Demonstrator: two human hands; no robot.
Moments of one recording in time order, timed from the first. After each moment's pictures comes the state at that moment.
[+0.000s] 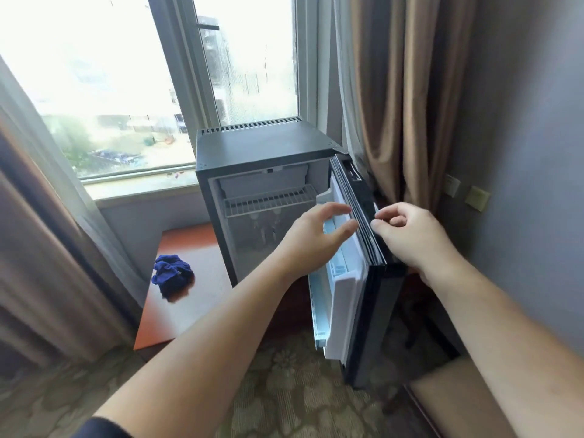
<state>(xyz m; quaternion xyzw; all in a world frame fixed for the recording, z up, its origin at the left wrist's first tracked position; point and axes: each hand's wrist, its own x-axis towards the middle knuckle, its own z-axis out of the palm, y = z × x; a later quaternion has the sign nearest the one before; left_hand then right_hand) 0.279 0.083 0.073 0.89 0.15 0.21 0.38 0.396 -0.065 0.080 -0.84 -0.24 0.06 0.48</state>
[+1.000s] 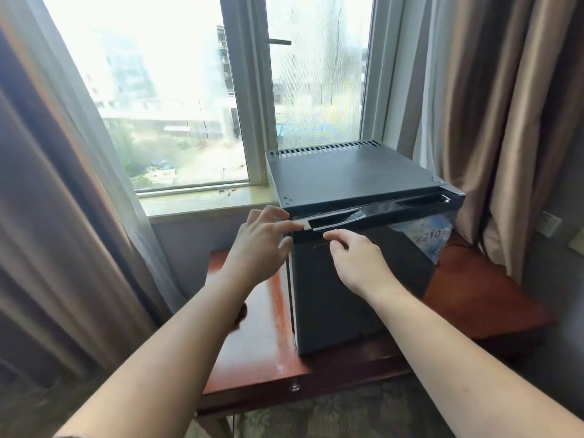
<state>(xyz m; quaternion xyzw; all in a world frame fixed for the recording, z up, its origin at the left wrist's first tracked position) 0.187 0.370 0.075 0.93 0.28 0.22 0.09 0.310 0.212 0.075 -0.79 -0.37 0.15 0.46</state>
